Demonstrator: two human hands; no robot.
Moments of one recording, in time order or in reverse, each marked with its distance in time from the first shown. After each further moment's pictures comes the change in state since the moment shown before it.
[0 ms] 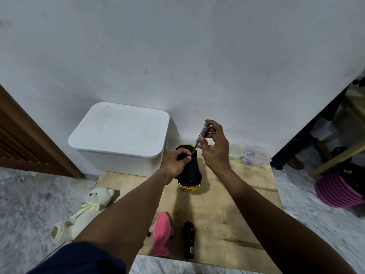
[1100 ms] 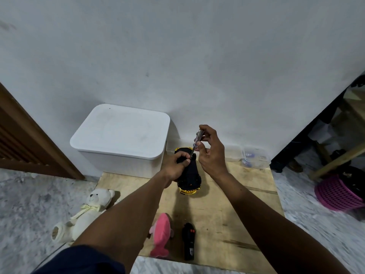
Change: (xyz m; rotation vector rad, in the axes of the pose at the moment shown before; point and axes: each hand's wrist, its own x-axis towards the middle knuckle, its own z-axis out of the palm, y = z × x) left_hand -0.005 -0.004 -0.004 0.025 -0.001 -0.003; right_hand -0.009 0.003 0.005 -0.040 -0.066 -0.060
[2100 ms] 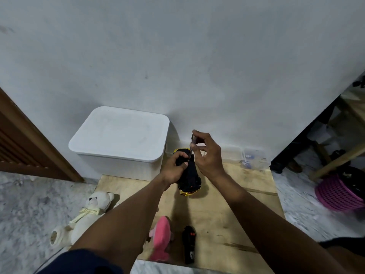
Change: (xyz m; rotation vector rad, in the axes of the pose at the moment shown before) left_hand -0.002 0.002 -0.002 -0.030 0.004 0.046; right_hand 0.002 0.000 0.007 -0.021 -0.054 -0.097
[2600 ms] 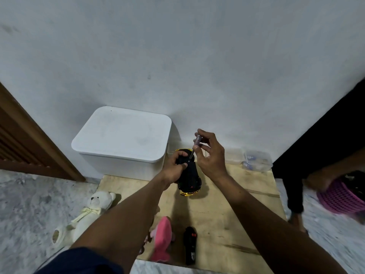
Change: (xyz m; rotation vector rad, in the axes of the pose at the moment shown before) left_hand -0.003 0.006 -0.004 -0.018 0.025 -0.053; right_hand 0.000 -0.001 -0.002 0.088 0.020 0.042
